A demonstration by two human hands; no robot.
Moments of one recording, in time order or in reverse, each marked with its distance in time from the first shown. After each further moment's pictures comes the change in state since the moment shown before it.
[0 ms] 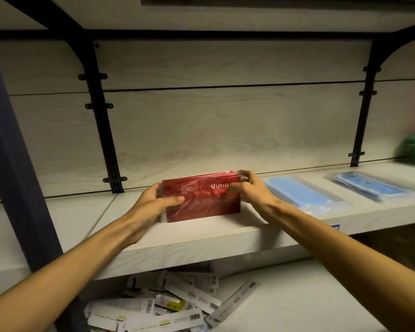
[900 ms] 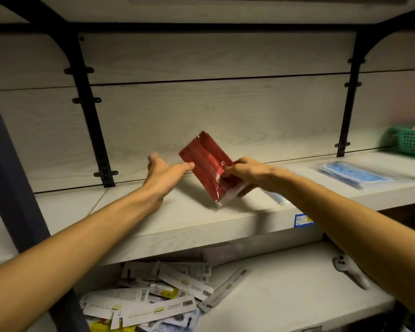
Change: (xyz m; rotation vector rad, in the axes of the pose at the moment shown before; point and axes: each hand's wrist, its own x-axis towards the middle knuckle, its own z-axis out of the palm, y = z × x) left_hand 0.007 0.052 0.063 0.351 0.296 -0.031; right_hand -0.003 -0.043 -0.034 -0.364 -0.255 0.137
